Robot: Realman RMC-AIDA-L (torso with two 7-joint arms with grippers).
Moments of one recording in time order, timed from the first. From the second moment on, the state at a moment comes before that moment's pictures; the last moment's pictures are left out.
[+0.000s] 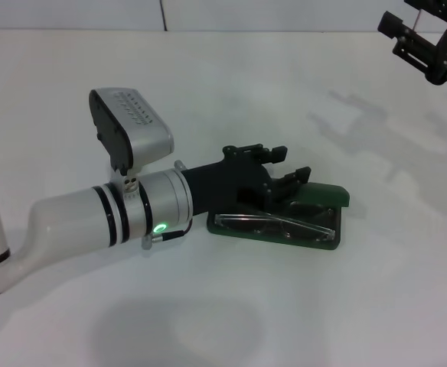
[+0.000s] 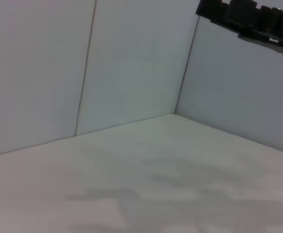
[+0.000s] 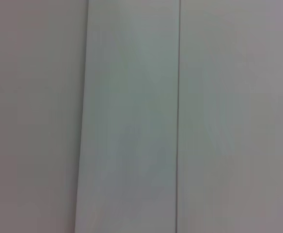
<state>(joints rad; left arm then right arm) -0.58 -2.10 1.99 0.44 0.63 0.87 -1.02 0.48 2.02 -0.93 -0.51 -1.16 -1.43 0.87</state>
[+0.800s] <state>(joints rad) -0.56 -2.10 2.00 0.41 0.63 0.88 -0.97 0.49 2.02 -0.94 -0.51 -1.16 -1.41 0.87</state>
